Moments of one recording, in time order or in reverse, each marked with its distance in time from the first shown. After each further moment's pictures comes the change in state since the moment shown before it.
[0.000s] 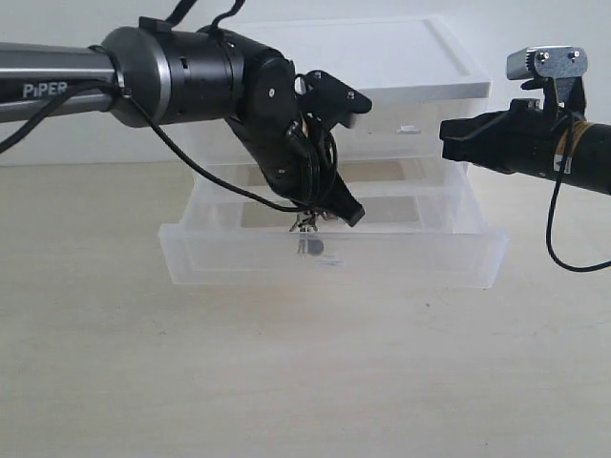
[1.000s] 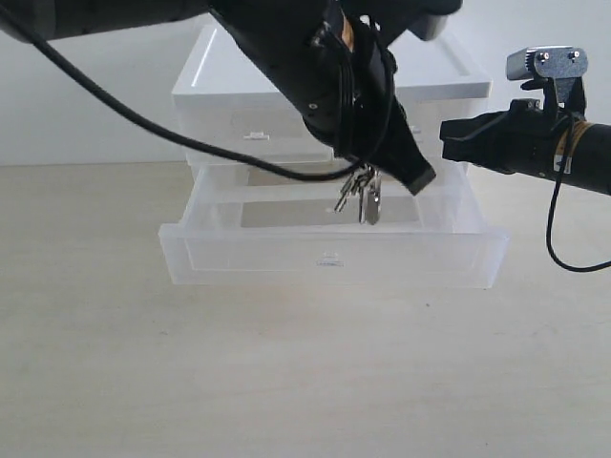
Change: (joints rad) left arm -0.198 -0.259 0.051 0.025 0.071 0.045; right arm 0.000 0.000 0.000 0.000 0.004 0.000
